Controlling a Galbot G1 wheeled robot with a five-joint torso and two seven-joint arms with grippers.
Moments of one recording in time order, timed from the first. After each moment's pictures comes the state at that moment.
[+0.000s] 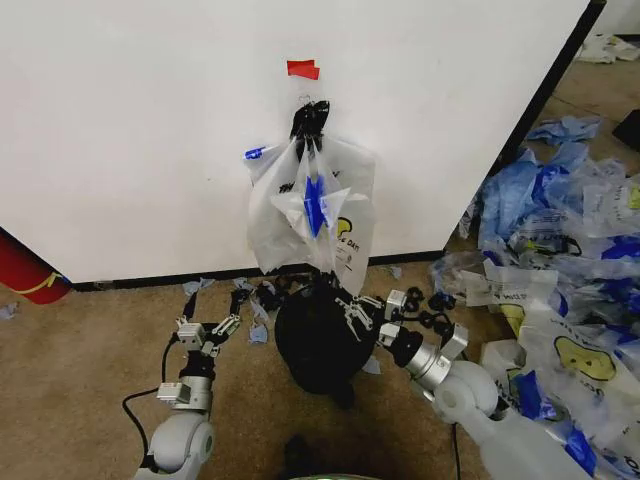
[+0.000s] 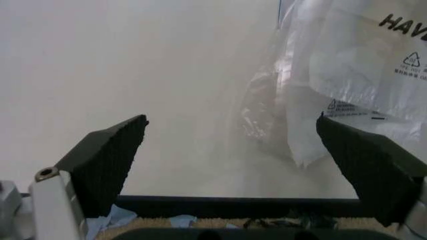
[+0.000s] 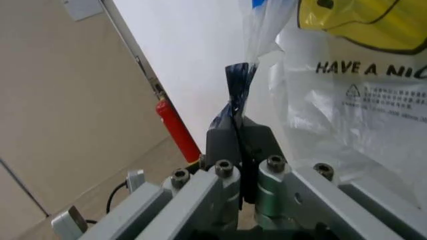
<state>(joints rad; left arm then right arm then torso) 1.35 -1.26 -0.42 -1.69 -0.36 -0.51 -0.07 -1.14 1.02 0.13 1.88 0.90 0.09 -0.55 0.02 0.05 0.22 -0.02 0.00</state>
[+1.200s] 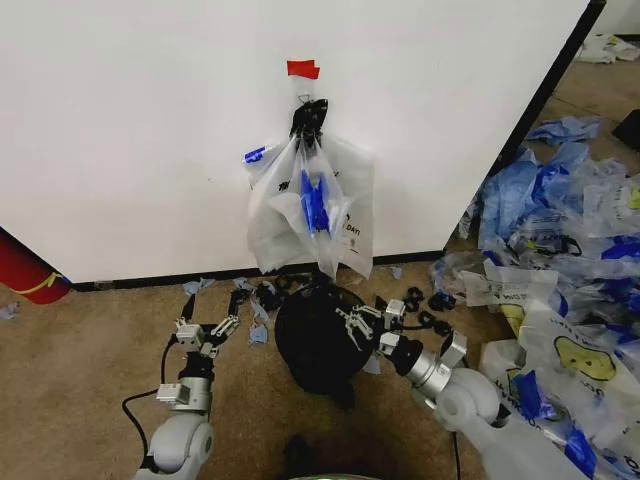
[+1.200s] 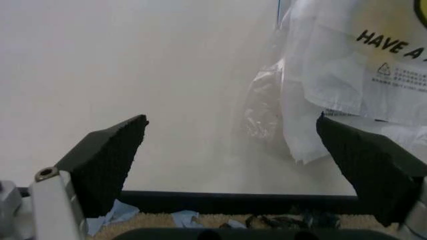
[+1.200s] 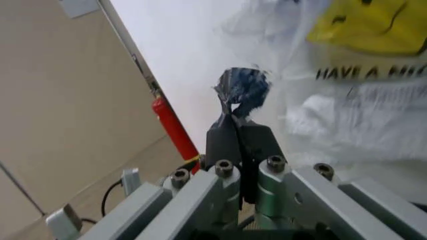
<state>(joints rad) 1.35 -1.26 -0.42 -1.67 -0.36 -0.52 -0.07 -1.15 1.02 0.14 1.86 0.89 0.09 -0.57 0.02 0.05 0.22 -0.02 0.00</state>
